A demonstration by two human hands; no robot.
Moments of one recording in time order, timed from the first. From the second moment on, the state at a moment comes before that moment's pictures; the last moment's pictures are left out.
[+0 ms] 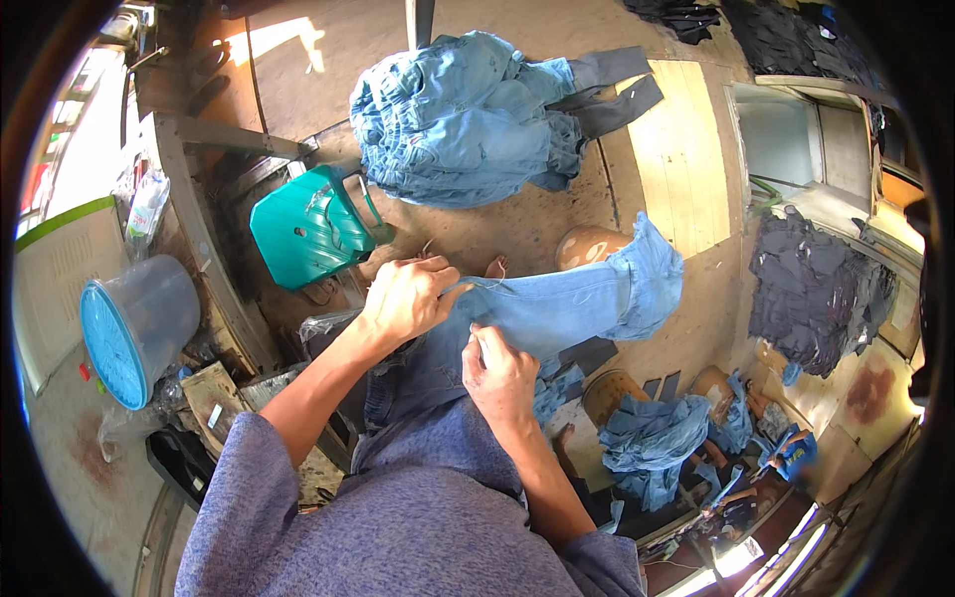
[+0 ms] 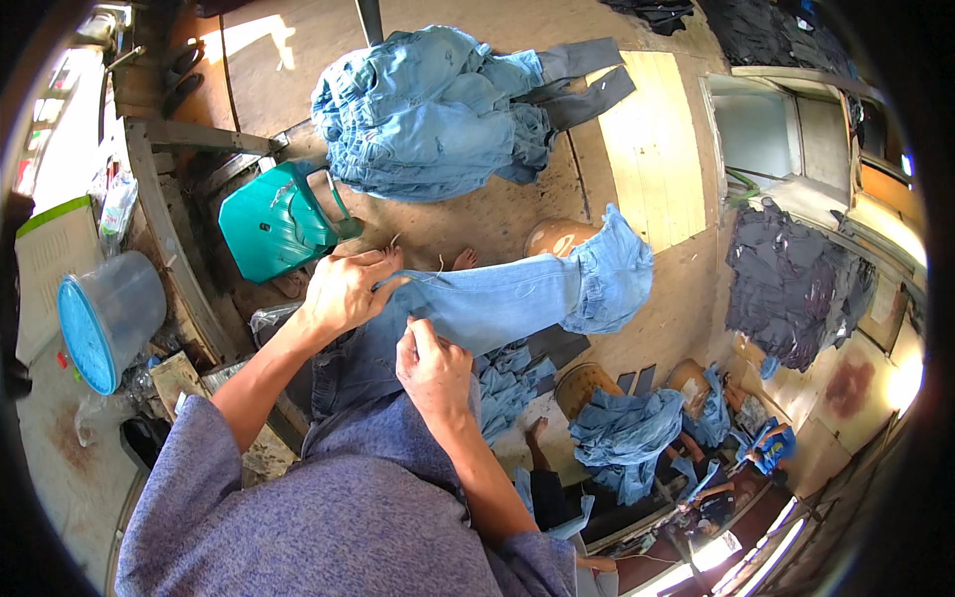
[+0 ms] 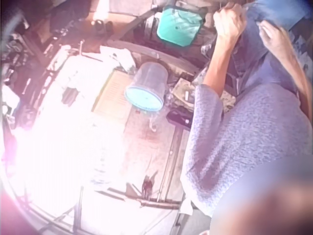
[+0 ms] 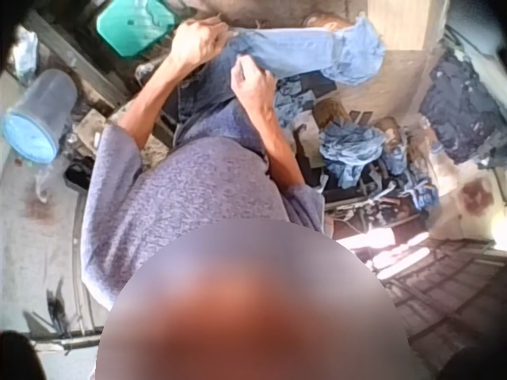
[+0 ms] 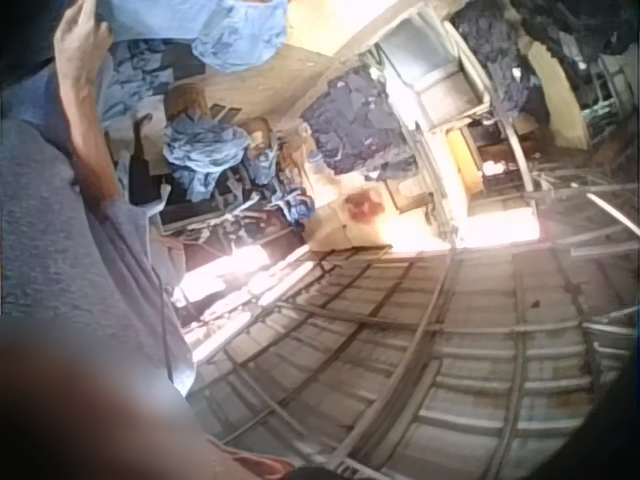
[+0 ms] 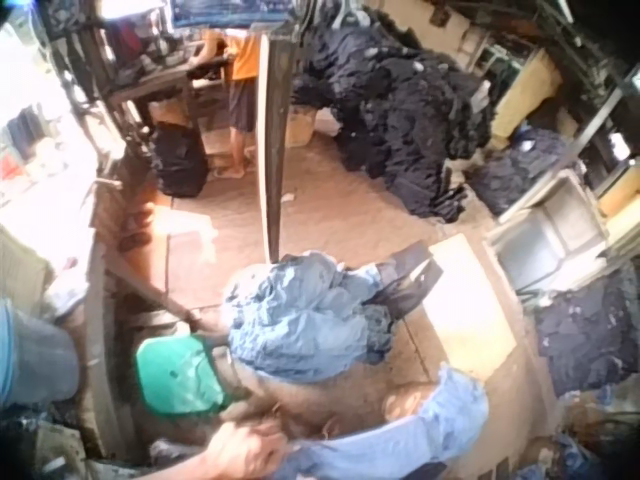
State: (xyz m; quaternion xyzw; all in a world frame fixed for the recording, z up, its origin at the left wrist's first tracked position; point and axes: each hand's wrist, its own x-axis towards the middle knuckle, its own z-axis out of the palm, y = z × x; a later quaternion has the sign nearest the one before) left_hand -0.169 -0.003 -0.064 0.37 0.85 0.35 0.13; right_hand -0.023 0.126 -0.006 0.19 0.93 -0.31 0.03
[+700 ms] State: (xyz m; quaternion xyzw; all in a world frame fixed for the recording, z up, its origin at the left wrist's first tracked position) left_hand -0.168 -0.005 -0.061 0.36 0.86 0.29 0.20; right_hand -0.021 0.132 -0.010 0.18 0.93 -0.31 0.06
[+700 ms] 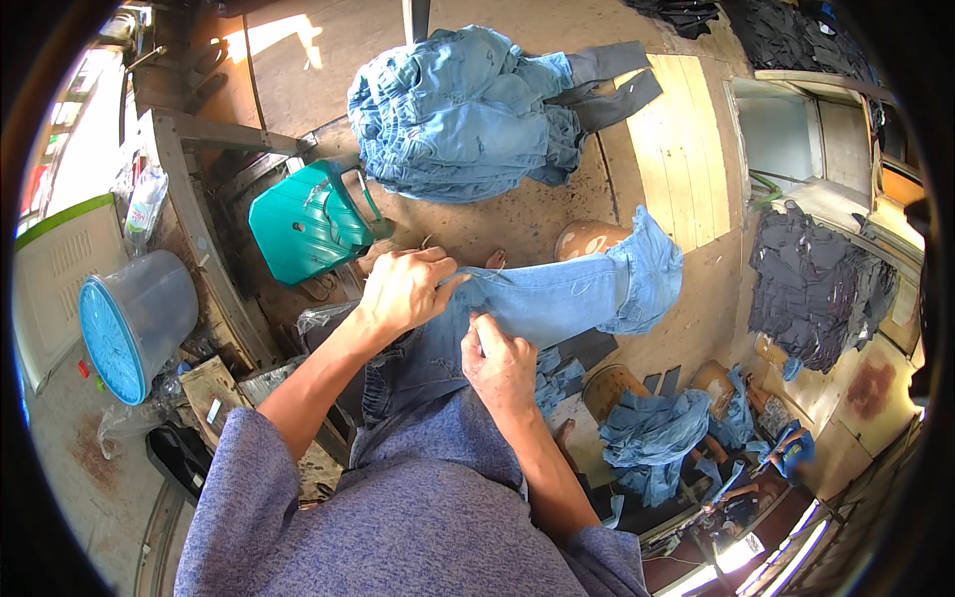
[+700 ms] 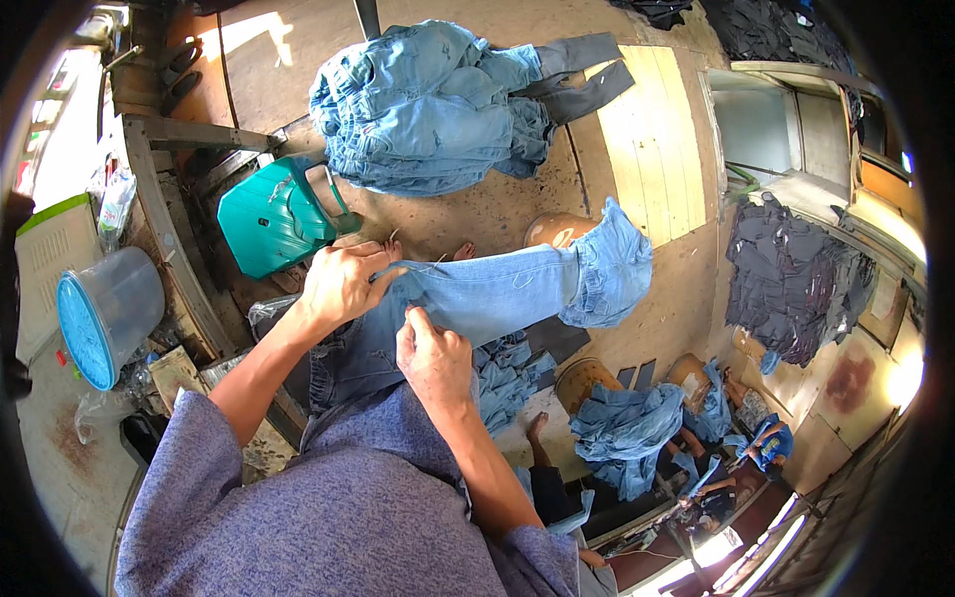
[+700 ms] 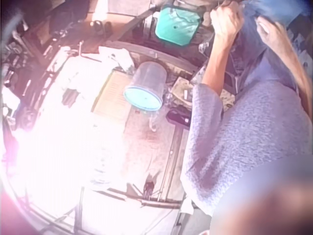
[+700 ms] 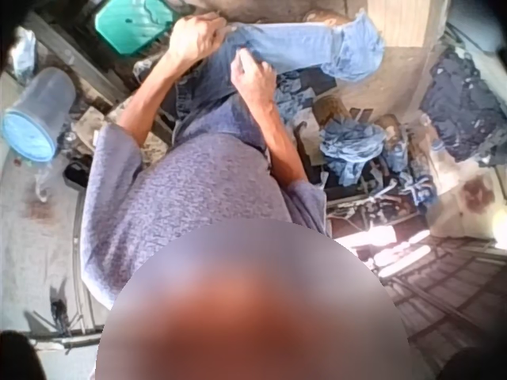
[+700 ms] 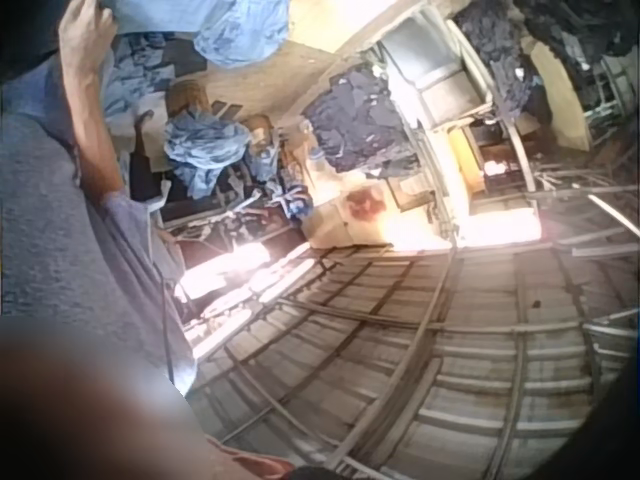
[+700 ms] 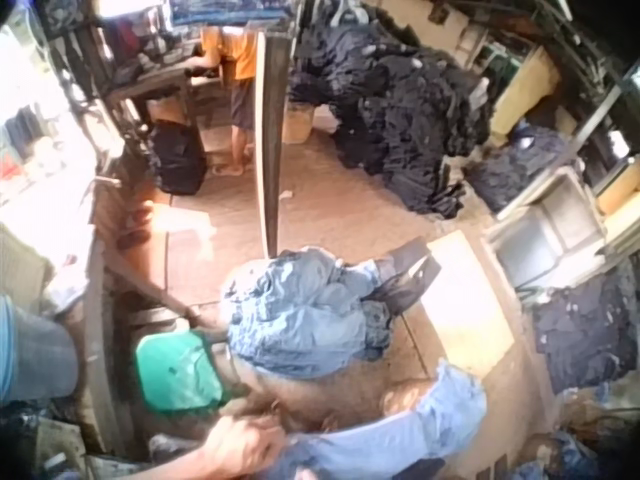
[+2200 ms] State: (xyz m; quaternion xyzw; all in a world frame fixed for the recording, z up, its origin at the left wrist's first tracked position) left_hand -0.184 0.090 -0.068 0.56 0.72 0.31 0.27; right_hand 0.036 0.213 -0.004 0.26 0.86 -0.42 -0.14
